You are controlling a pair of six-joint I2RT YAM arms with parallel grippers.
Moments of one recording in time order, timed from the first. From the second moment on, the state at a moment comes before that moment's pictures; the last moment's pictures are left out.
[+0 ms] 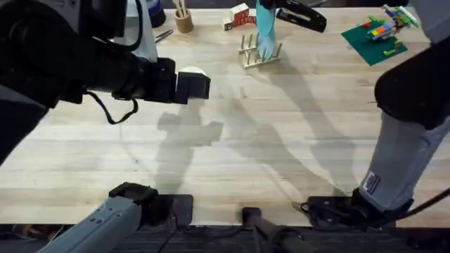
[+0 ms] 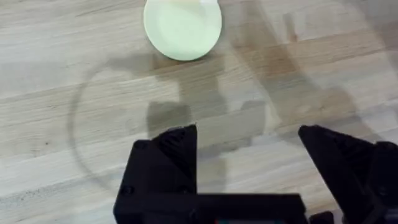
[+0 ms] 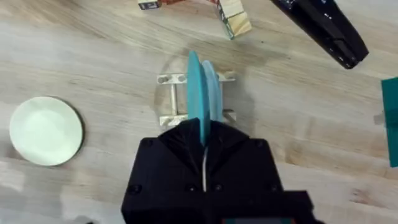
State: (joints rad) left arm -0.21 1.06 1.09 -1.10 0.13 -0.10; right arm 0.42 2.16 2.34 -1.26 0.16 0.16
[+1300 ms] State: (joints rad) left arm -0.21 1.06 1.09 -1.10 0.13 -0.10; right arm 0.41 2.31 2.34 -1.26 0.16 0.16
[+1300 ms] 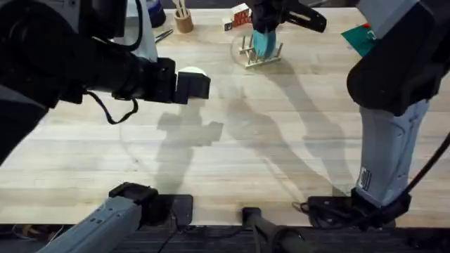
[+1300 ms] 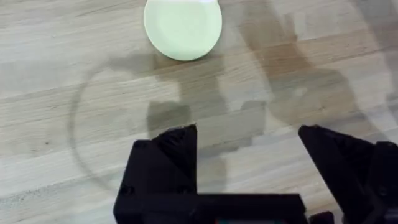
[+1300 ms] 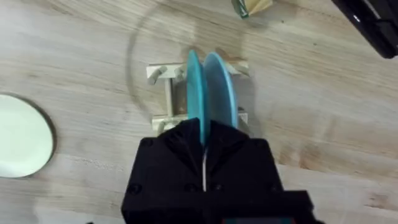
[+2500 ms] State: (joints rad) left arm -0.21 1.06 1.09 -1.10 0.13 -0.10; right arm 0.41 2.31 2.69 -1.54 0.15 0.15
